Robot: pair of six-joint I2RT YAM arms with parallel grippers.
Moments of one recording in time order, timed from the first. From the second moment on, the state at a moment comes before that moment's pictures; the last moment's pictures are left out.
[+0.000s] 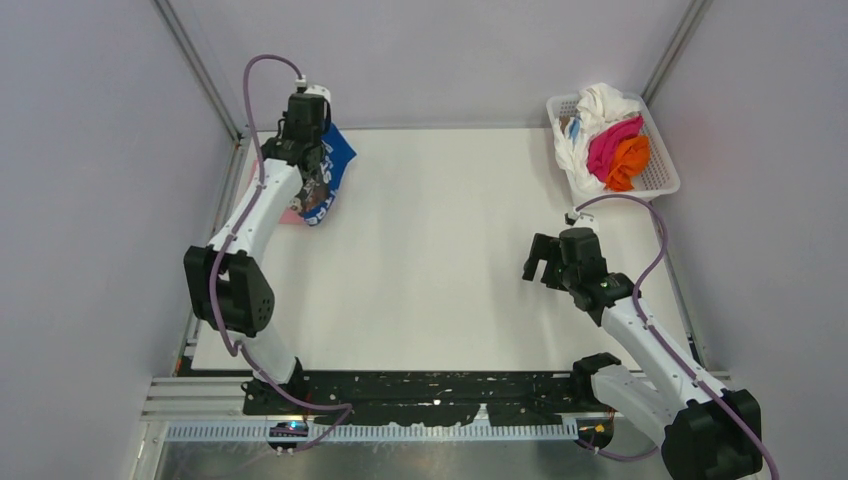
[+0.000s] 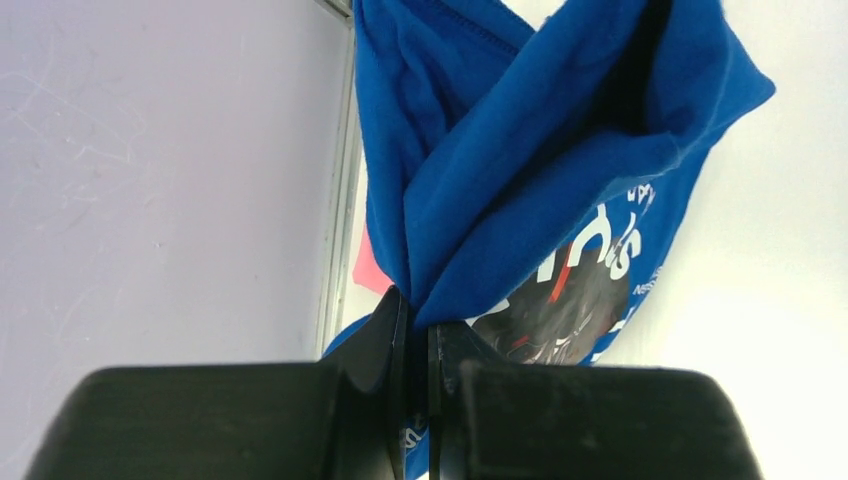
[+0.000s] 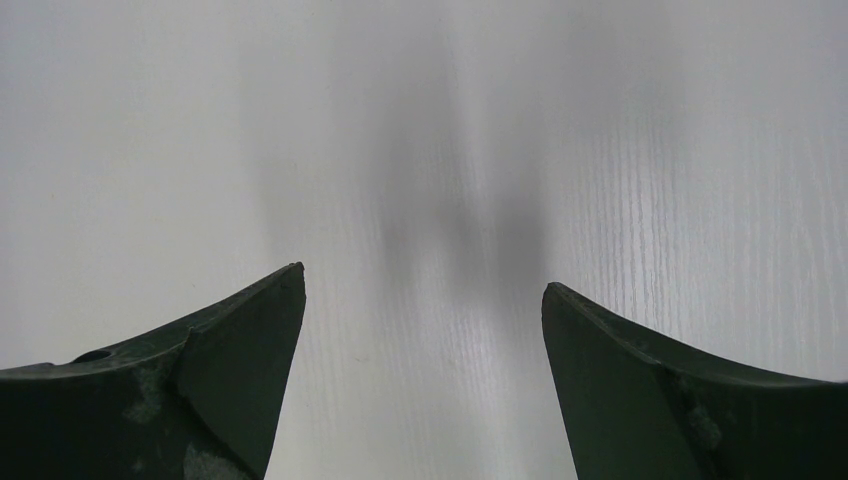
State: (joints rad) left arm -0.21 1.72 1.62 -0.51 -0.59 0.23; right arm 0.27 0.90 0.55 -0.43 0.15 0.44
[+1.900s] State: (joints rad) left arm 0.16 1.85 1.69 -0.59 -0.01 -0.23; right arm 0.27 0.80 0.56 -0.50 0.31 0.47
